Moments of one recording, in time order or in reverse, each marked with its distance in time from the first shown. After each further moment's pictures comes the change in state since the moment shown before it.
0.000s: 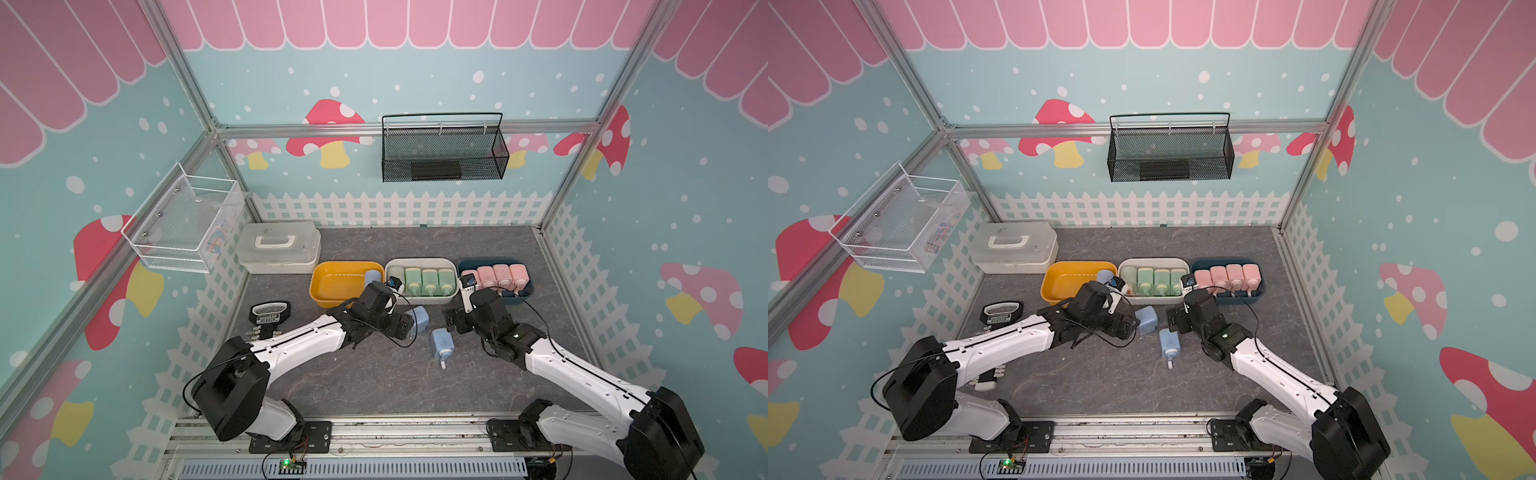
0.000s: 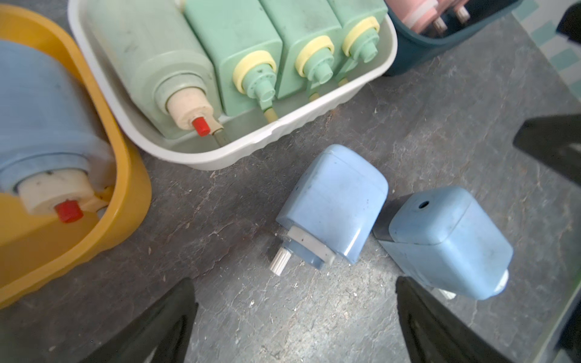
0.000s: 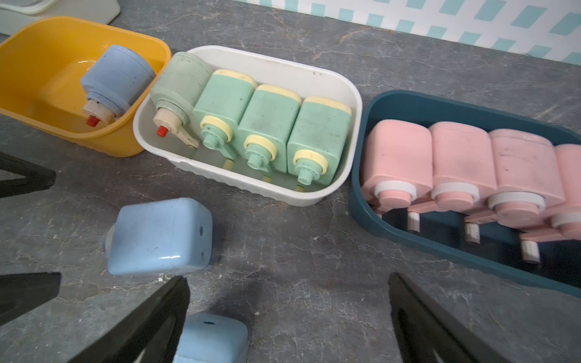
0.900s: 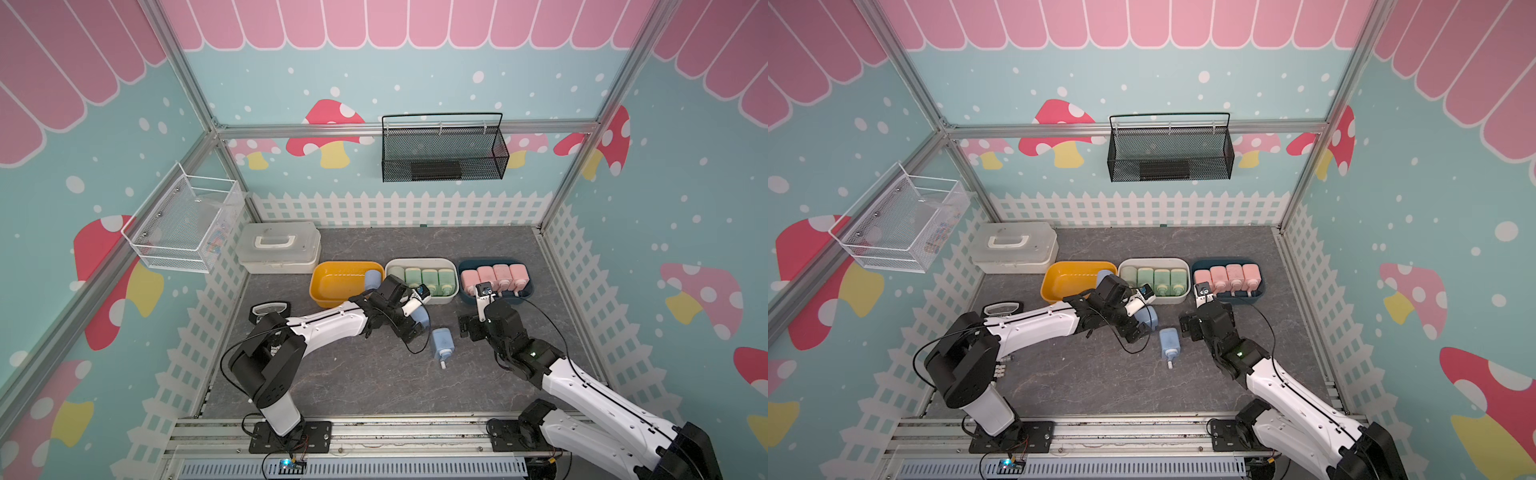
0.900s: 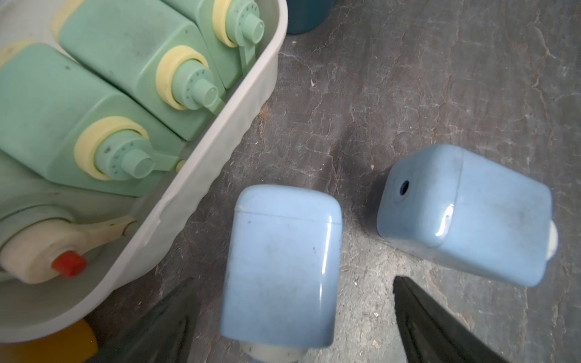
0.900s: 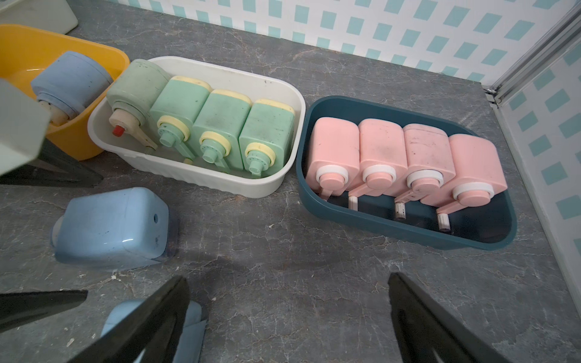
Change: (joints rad) left arm -0.012 0.229 0.163 -0.013 0.159 0.431; right arm 0.000 -0.185 -0.104 -0.025 0.122 -0.039
